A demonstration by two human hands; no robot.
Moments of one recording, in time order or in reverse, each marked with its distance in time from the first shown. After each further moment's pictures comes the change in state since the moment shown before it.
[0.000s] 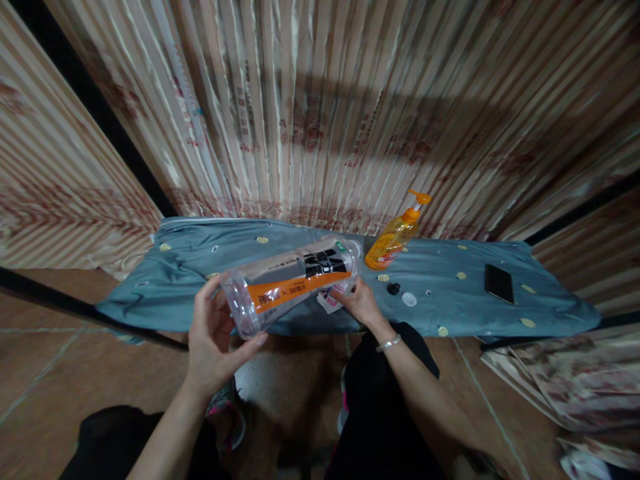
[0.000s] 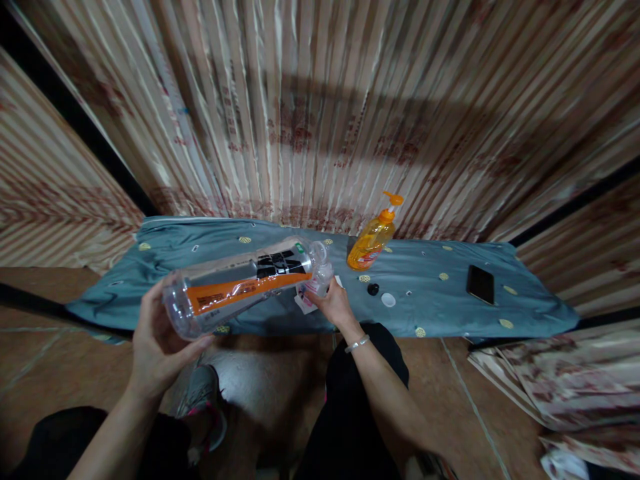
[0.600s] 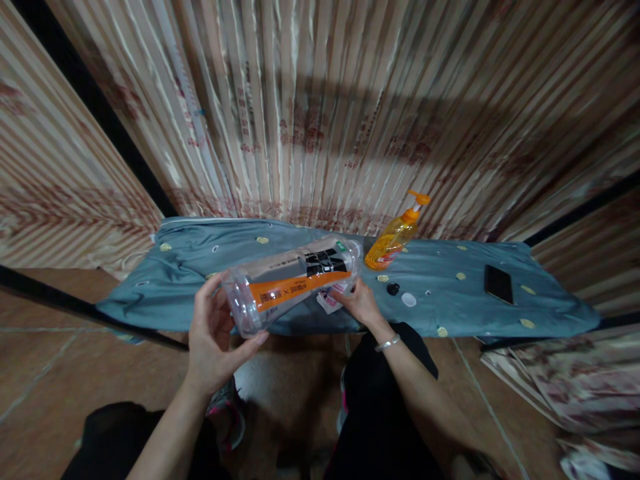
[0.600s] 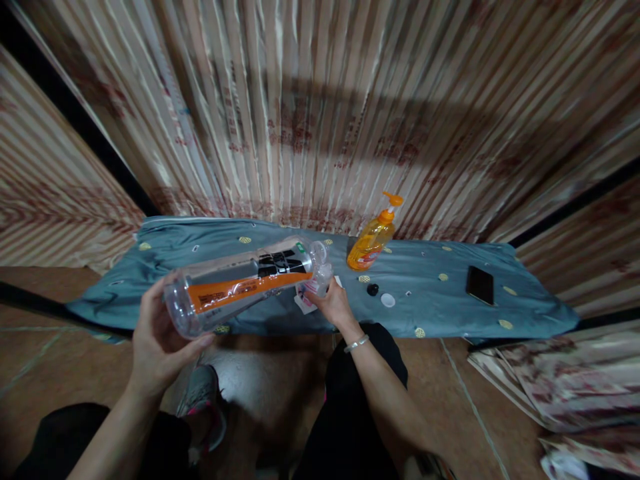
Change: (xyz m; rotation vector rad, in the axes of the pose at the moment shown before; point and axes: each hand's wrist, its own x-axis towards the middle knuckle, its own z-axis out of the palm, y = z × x) left_hand 0.001 0.001 0.001 -0.021 0.004 -0.014; right_hand 0.000 -0.002 0.000 0.010 -0.015 -0.001
